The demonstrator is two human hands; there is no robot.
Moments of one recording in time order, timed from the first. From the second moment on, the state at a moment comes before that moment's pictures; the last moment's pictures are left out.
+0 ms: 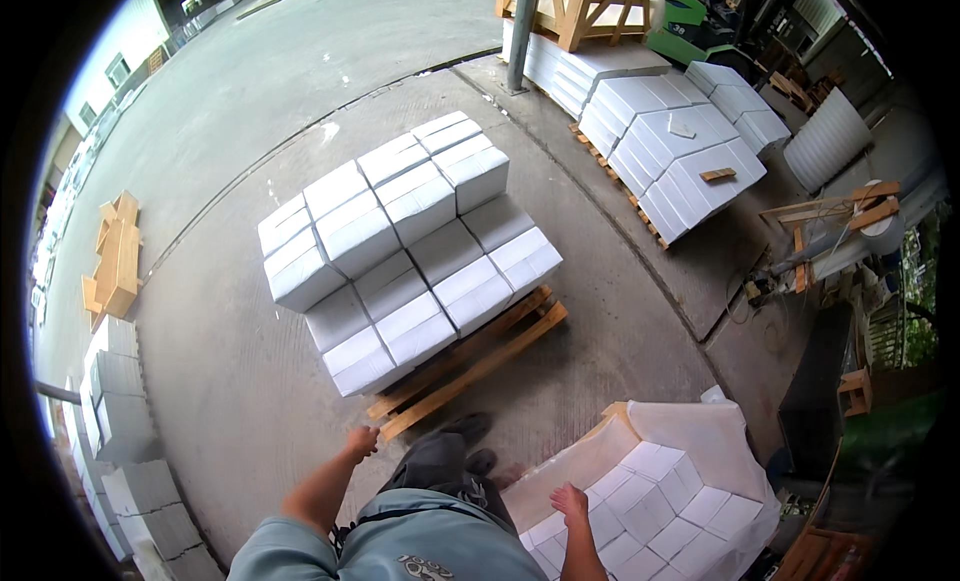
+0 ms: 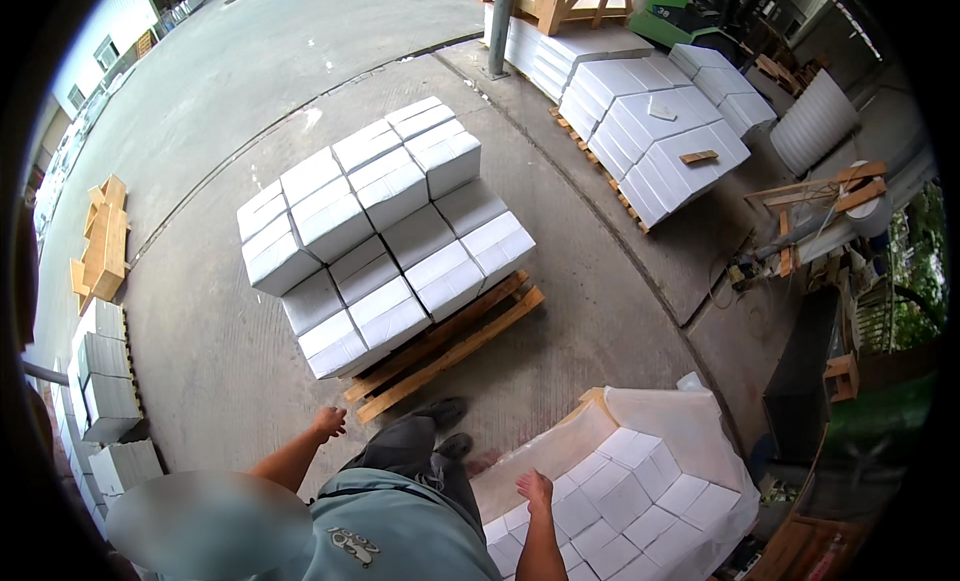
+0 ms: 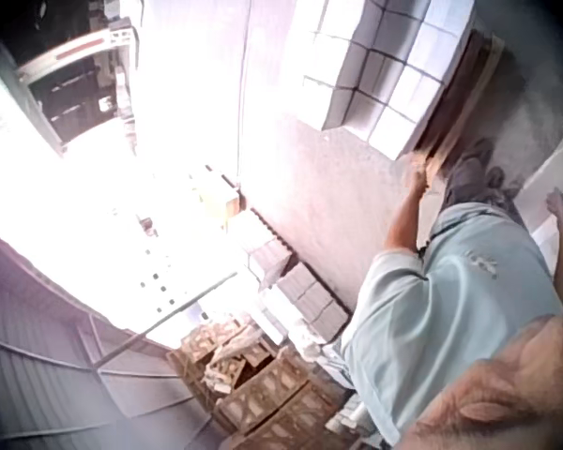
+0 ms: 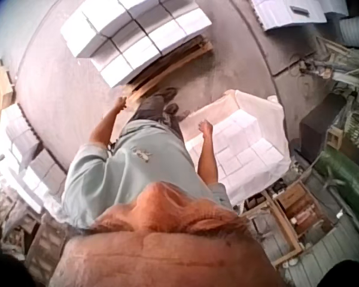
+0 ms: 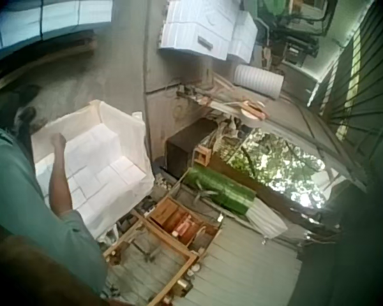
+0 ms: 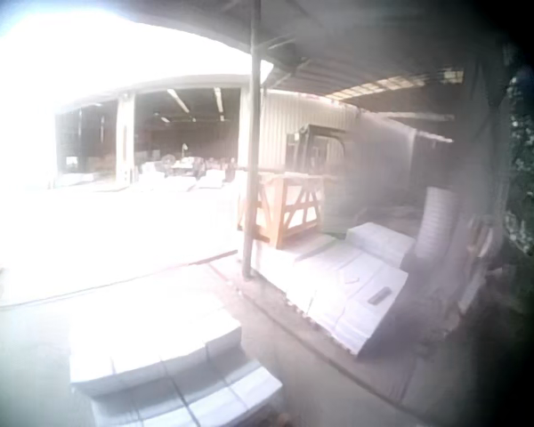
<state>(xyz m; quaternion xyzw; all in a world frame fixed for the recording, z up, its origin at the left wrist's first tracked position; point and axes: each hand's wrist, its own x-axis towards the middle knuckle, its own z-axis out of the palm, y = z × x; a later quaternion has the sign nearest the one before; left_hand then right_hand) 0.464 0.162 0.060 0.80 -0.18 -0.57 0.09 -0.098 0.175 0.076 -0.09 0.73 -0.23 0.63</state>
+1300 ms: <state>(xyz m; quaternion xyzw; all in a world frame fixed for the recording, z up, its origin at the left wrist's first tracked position) 0.827 0.331 0.089 0.77 -0.06 -0.55 0.31 0.335 0.221 0.109 -0.31 0.66 -0.07 0.68</state>
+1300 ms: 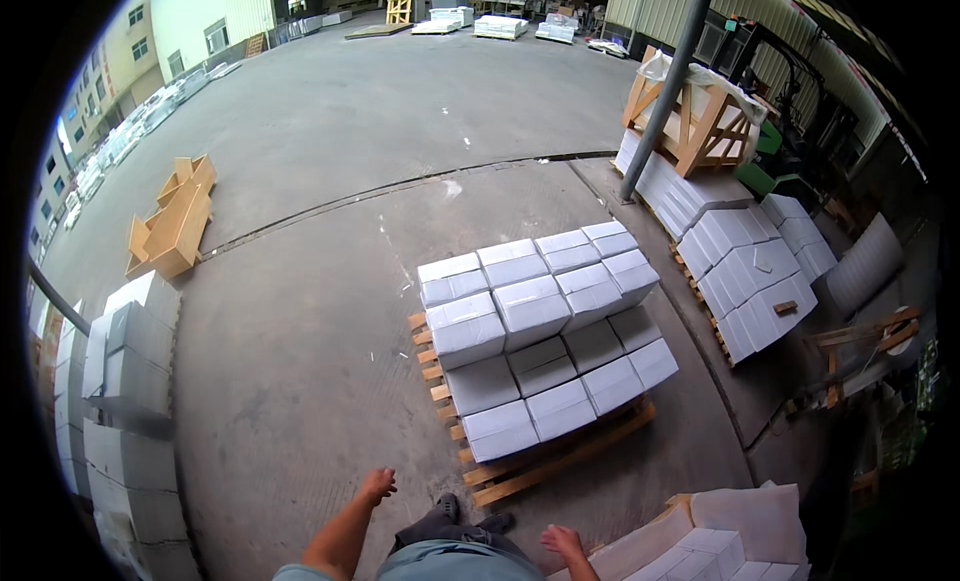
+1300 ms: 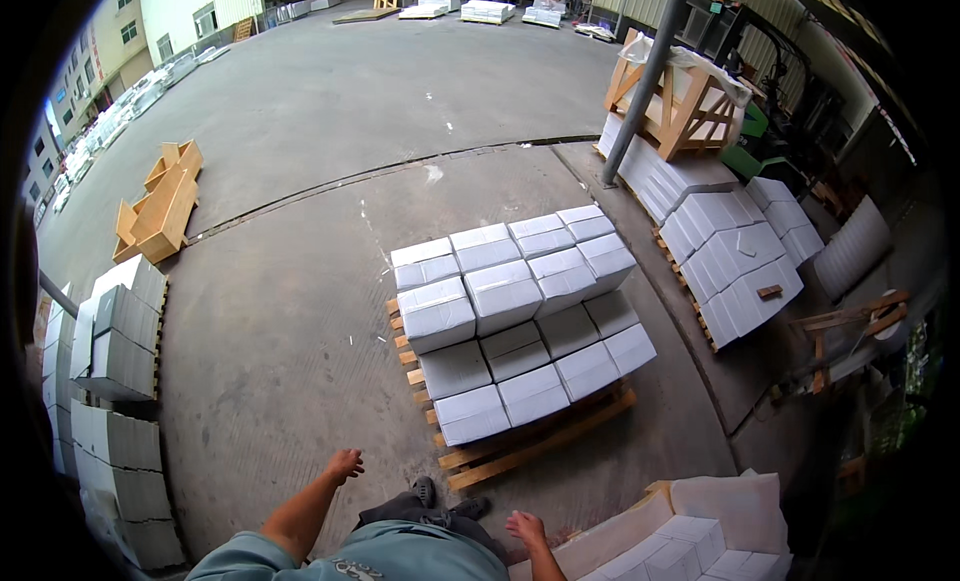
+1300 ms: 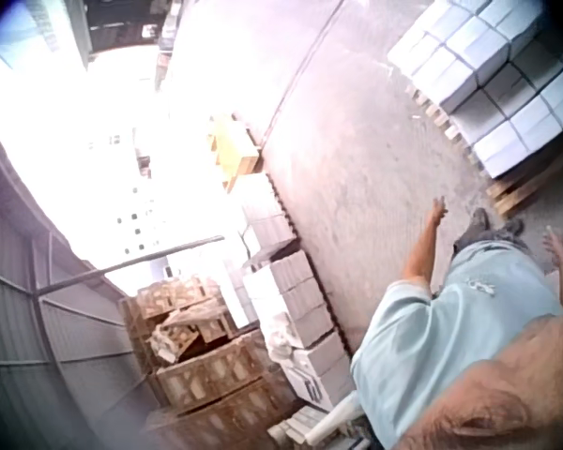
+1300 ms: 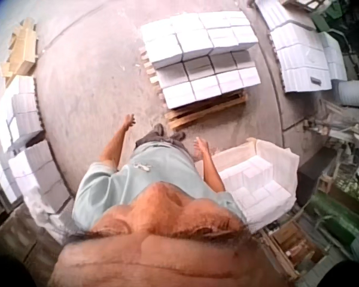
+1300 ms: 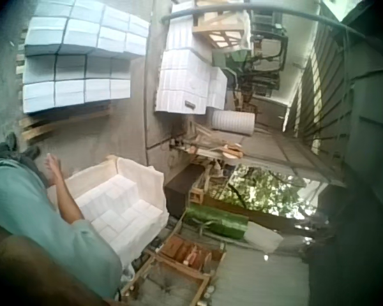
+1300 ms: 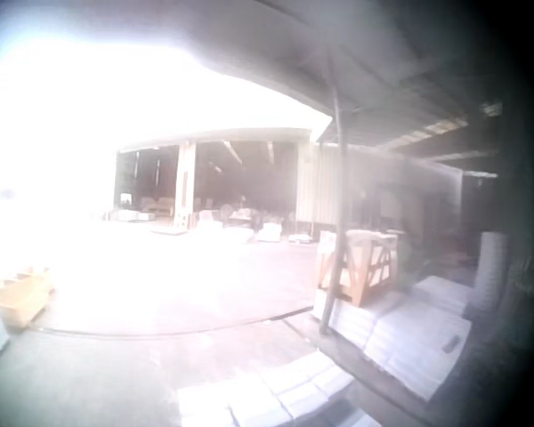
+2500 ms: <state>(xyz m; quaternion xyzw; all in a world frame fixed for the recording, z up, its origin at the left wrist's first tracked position) 1.018 -0.142 -0.127 0.36 0.19 -0.68 0.61 0.848 -0.232 0.034 -0.70 0.68 -0.12 0.18</state>
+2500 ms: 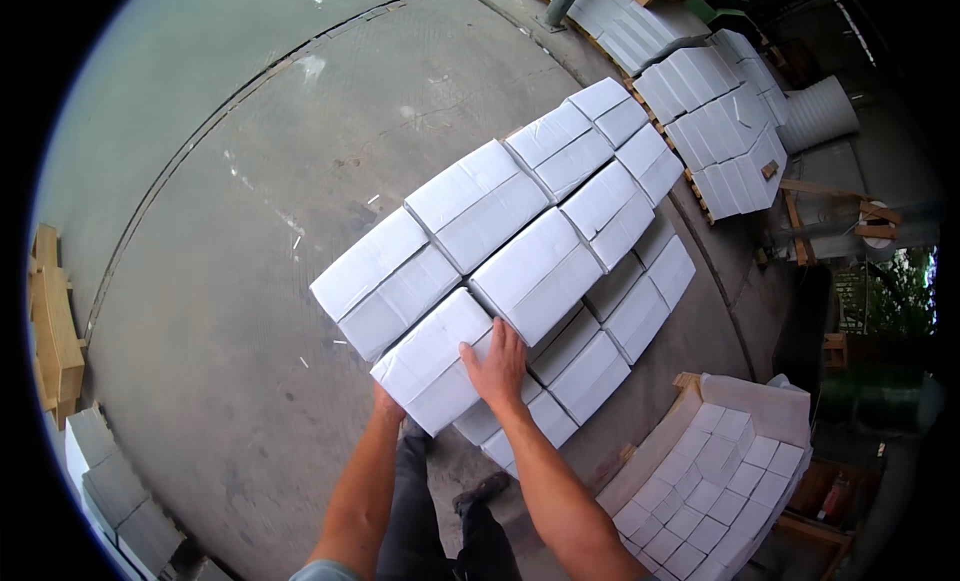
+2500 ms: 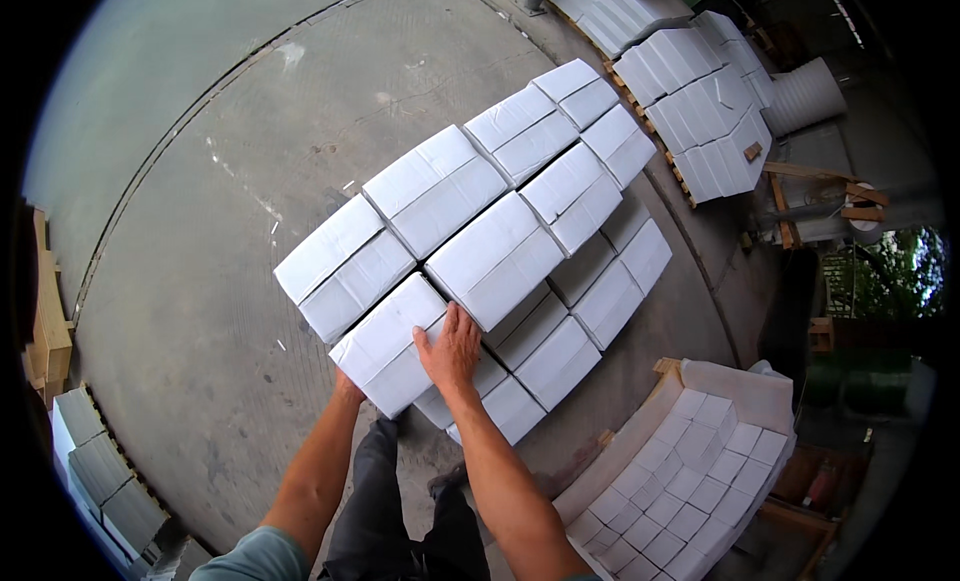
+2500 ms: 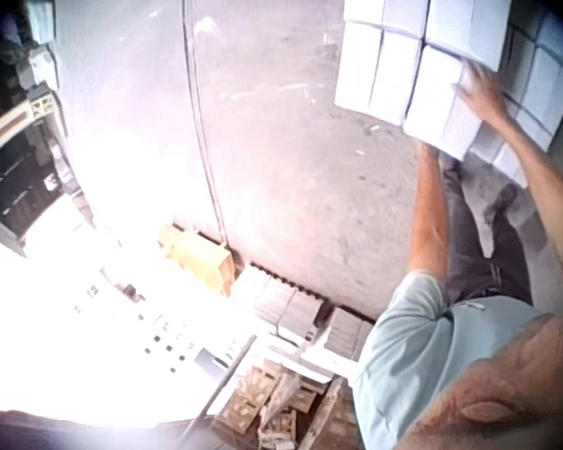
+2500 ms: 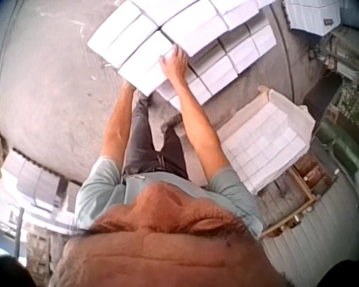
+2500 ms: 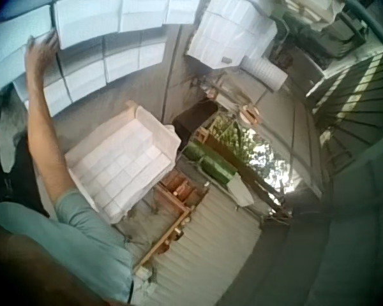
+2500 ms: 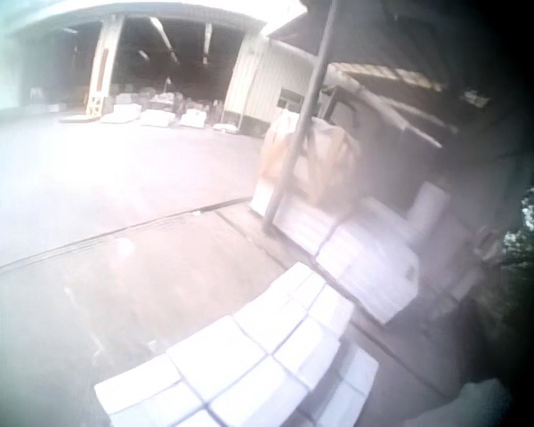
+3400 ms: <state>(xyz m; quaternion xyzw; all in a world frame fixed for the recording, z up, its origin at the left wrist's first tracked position) 1.060 -0.108 -0.143 0.41 0.09 -0.78 0.46 0.790 -0.144 -0.096 -0.21 0.75 -0.38 0.49</state>
